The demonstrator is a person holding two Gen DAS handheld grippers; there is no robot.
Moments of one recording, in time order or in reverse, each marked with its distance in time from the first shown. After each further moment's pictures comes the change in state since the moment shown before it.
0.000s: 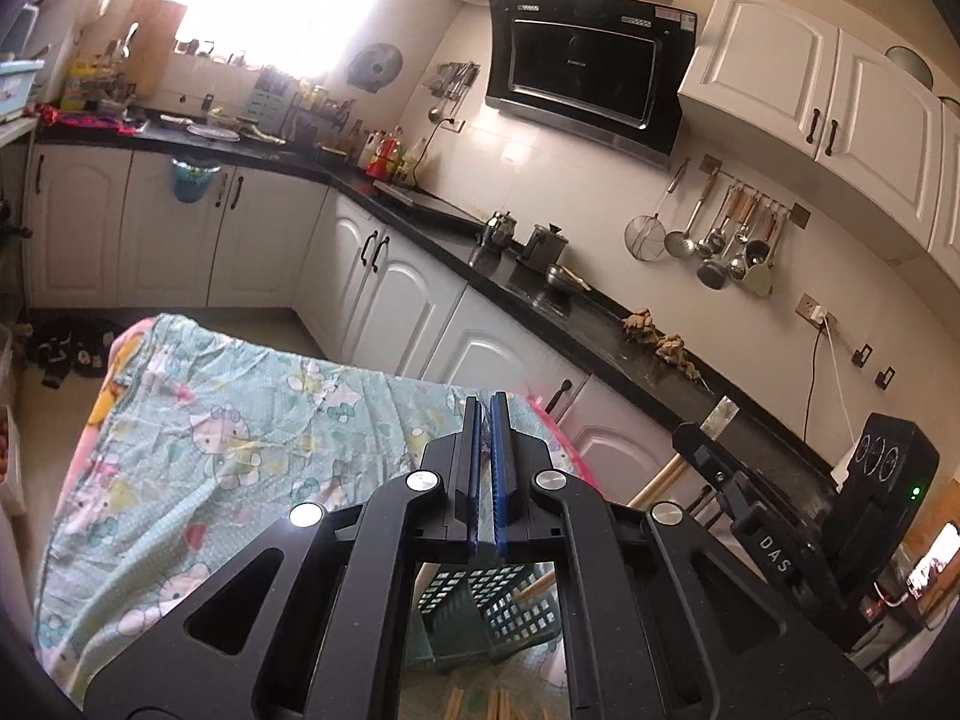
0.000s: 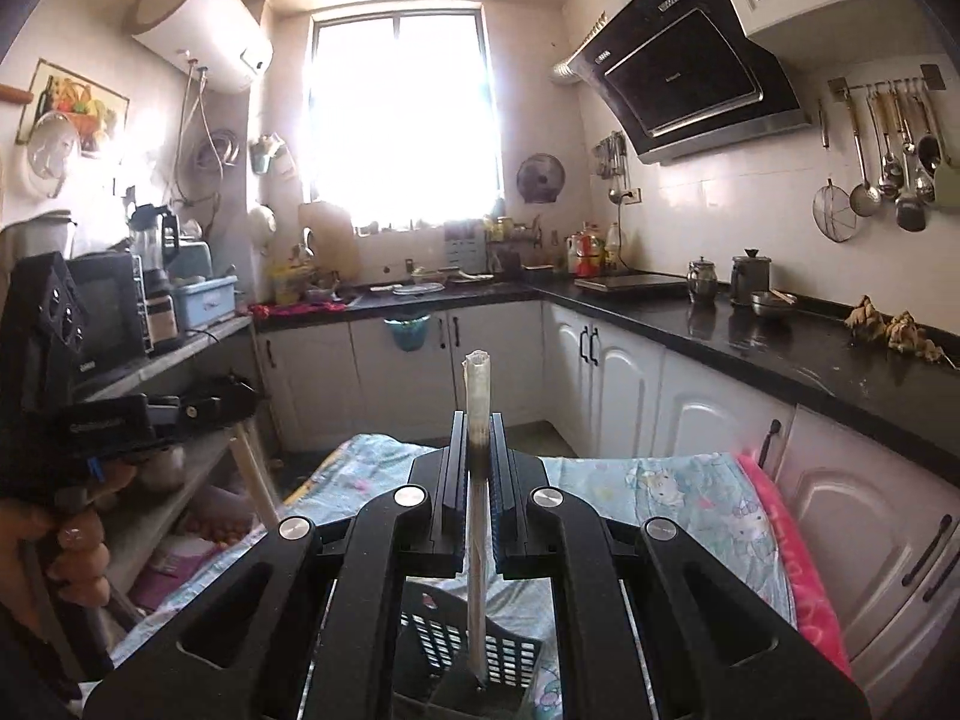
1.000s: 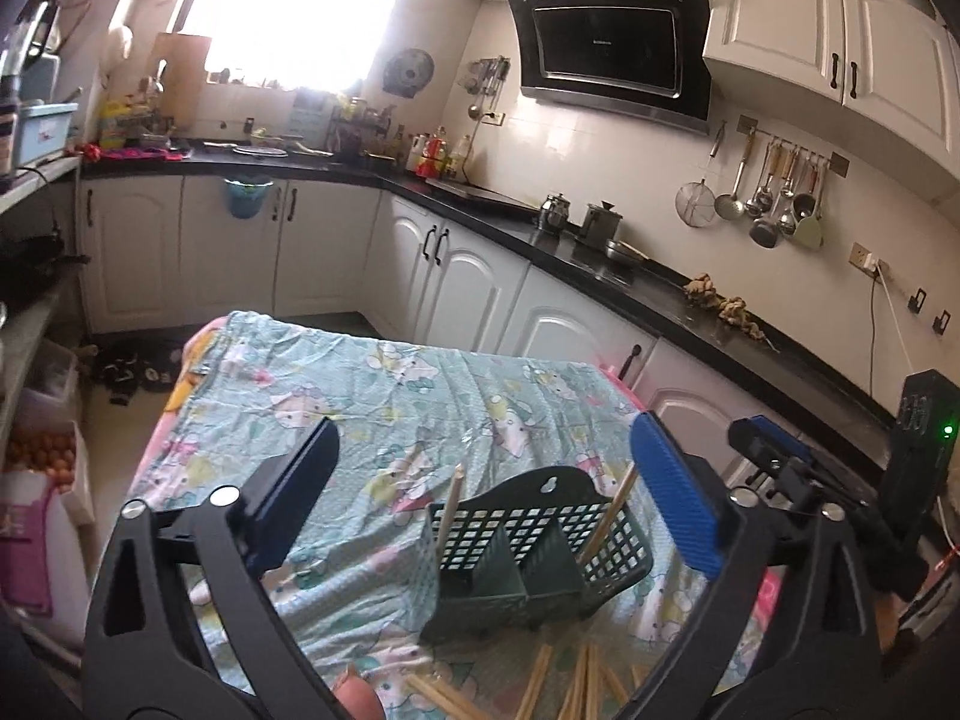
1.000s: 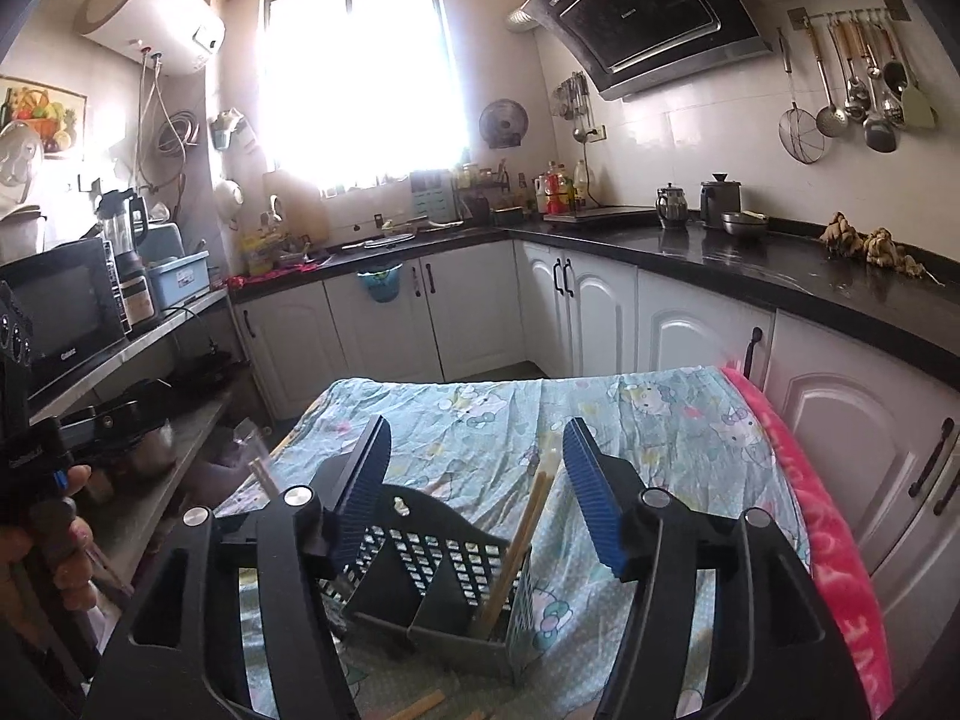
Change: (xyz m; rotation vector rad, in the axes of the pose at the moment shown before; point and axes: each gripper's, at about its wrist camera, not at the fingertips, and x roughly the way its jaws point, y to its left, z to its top) left arm -0.027 0.006 -0.047 0.100 -0.001 0.179; right arm -0.010 -0.009 -0.045 0.089 0.108 -0.033
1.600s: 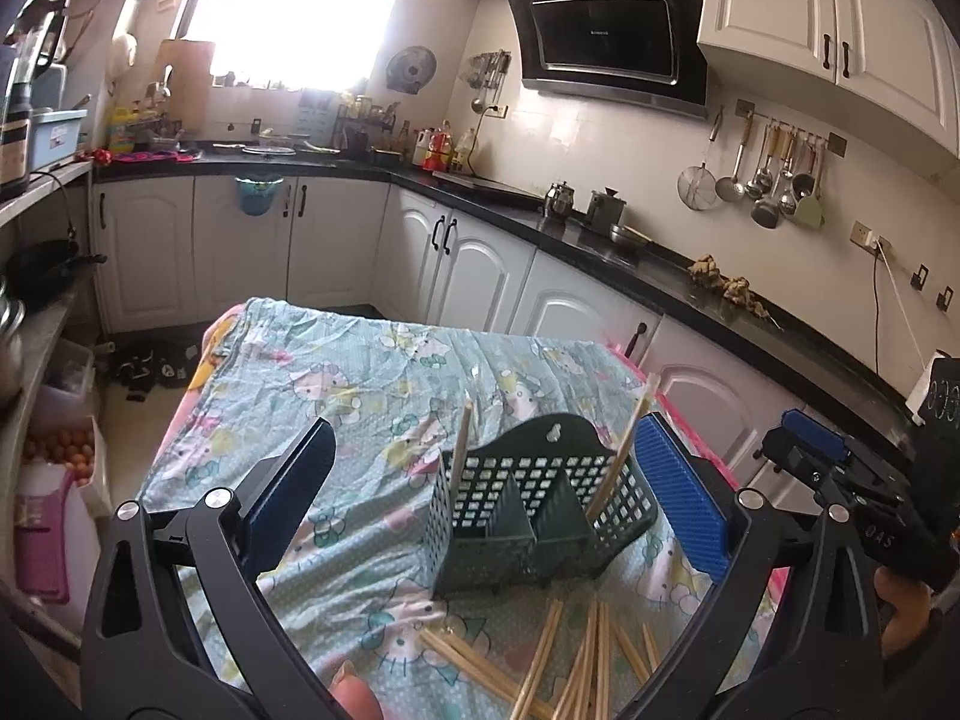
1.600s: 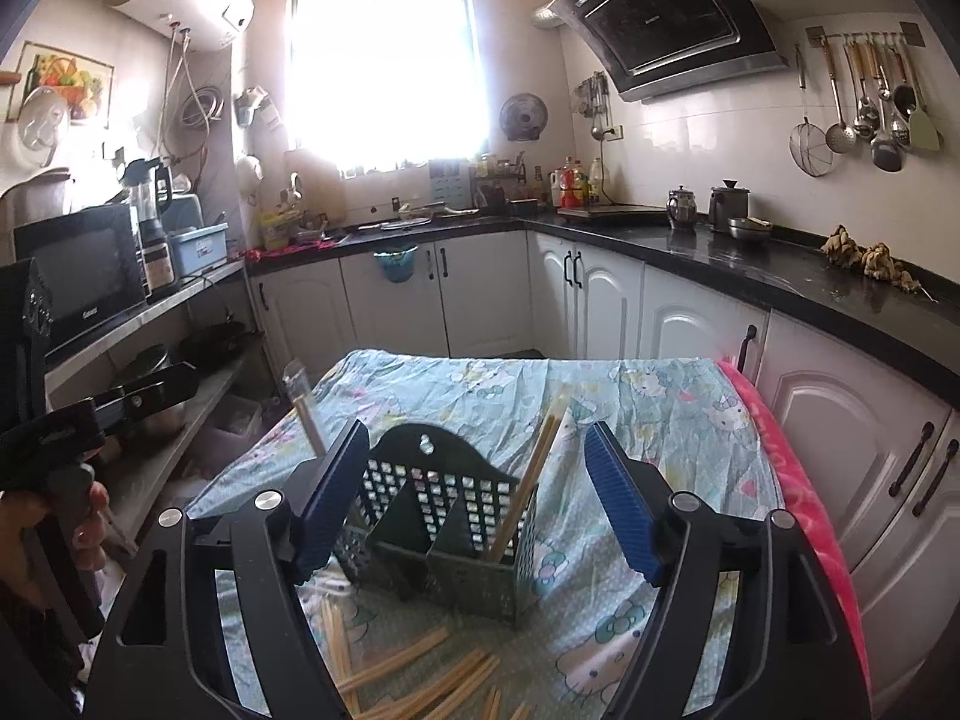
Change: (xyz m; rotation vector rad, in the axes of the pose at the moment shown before) left arm -0.026 -0.005 -0.026 0.026 0.020 0.020; right arm -0.047 0.019 -0.025 -0.065 0.035 0.015
